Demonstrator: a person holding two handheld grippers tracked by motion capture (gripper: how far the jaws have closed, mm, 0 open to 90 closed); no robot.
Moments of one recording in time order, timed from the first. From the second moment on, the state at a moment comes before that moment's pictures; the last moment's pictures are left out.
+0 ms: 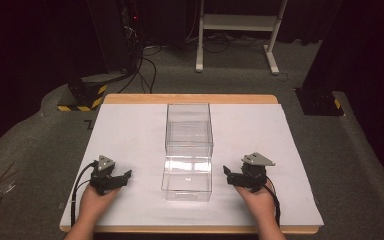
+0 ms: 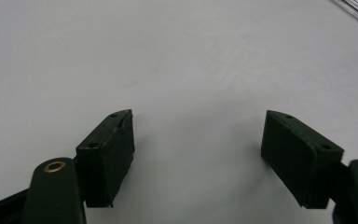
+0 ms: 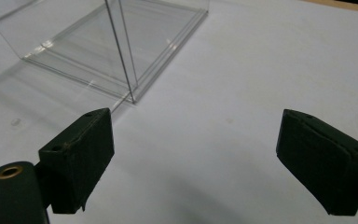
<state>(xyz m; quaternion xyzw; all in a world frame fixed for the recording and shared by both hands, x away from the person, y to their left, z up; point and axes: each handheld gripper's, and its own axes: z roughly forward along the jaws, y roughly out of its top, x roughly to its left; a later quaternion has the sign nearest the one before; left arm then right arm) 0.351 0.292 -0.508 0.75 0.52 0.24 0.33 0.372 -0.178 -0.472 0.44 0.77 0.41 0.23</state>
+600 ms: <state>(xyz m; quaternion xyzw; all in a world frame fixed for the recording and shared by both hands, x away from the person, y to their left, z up) 0.350 0.292 -0.508 0.75 0.52 0.24 0.33 0.352 -0.166 -0.450 0.41 0.76 0.45 0.23</state>
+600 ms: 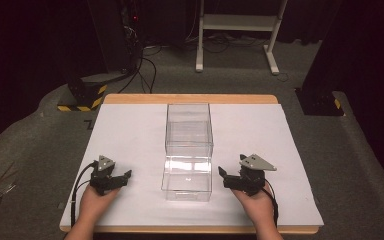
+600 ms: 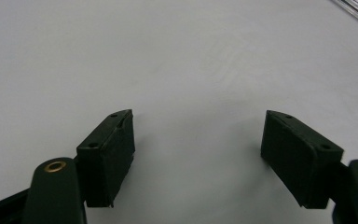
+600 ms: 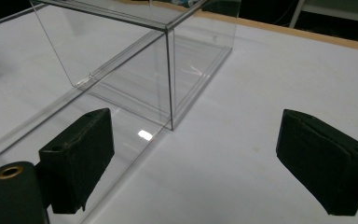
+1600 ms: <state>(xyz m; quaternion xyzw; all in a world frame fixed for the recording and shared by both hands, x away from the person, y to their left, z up) 0.350 0.291 -0.508 0.75 0.52 0.24 0.33 0.327 -0.145 -0.427 0.37 0.75 0.50 0.23</state>
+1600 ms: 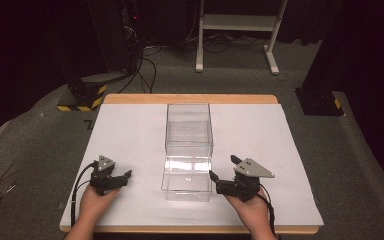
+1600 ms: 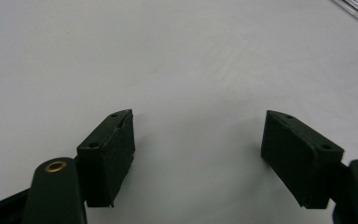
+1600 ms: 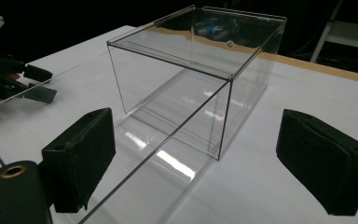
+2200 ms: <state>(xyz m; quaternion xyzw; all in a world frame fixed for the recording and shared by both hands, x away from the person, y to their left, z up) 0.350 0.291 -0.508 0.75 0.52 0.24 0.33 0.316 -0.127 -0.431 0.34 0.76 0.51 0.20</state>
